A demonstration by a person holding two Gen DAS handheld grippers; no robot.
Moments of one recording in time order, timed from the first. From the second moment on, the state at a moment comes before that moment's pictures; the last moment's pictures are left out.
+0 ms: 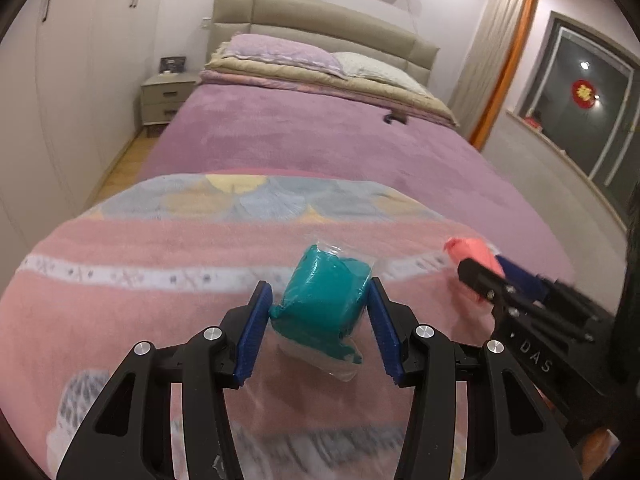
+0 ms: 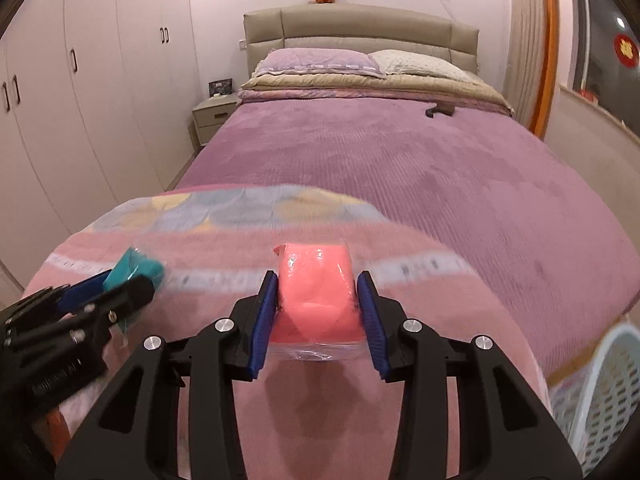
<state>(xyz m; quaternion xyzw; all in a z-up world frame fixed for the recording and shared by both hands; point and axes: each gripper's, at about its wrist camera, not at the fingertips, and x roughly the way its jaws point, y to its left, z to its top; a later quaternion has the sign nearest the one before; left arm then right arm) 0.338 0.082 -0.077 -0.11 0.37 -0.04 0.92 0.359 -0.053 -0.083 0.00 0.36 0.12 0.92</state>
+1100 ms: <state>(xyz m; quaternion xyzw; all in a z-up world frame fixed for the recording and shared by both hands) 0.200 -0.181 0.050 0.09 0.21 -0.22 0.95 0.149 -0.289 0.010 0.15 0.25 -0.05 0.96</state>
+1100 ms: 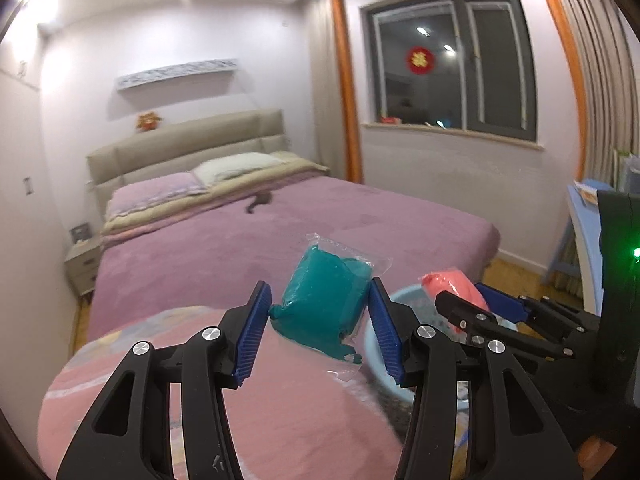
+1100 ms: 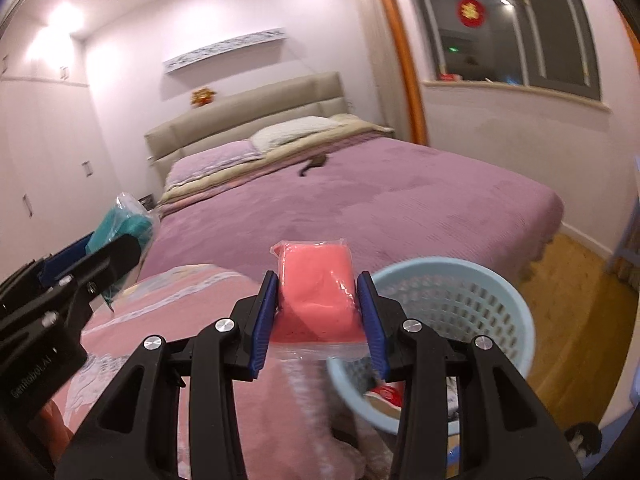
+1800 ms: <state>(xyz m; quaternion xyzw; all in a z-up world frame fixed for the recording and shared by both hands) 0.251 -0.254 -0.038 0.14 0.31 -0.30 0.89 0.171 -0.364 -0.065 0.21 0.32 -0.13 0.91</state>
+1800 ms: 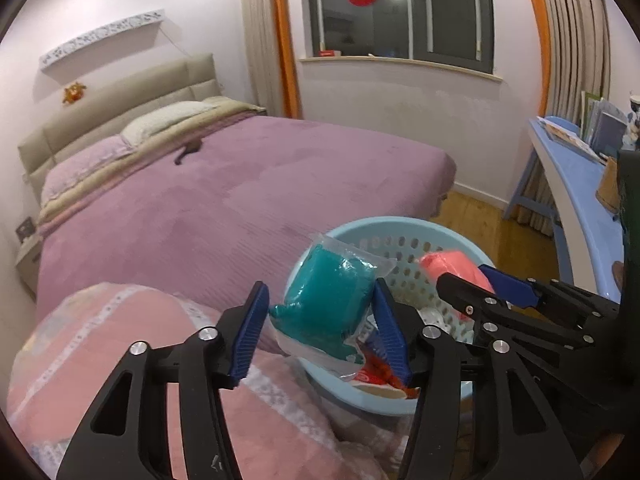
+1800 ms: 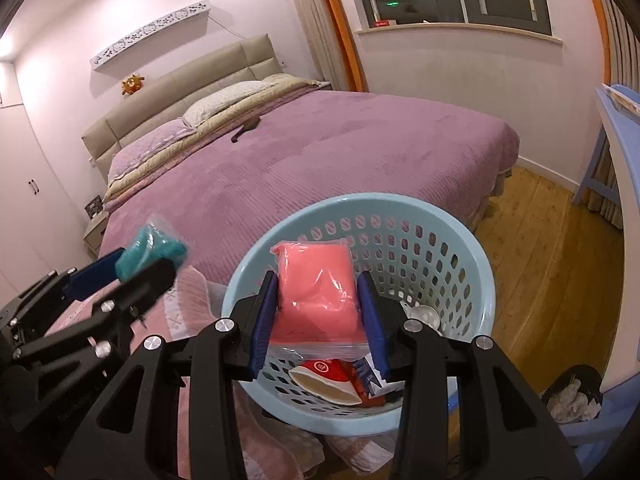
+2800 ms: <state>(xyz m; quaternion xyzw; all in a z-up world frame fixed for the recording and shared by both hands) 0.177 -0.078 -0.004 0.05 0.21 -0.09 0.97 0.163 -0.248 -0.025 0.14 0.31 -0.05 0.94</state>
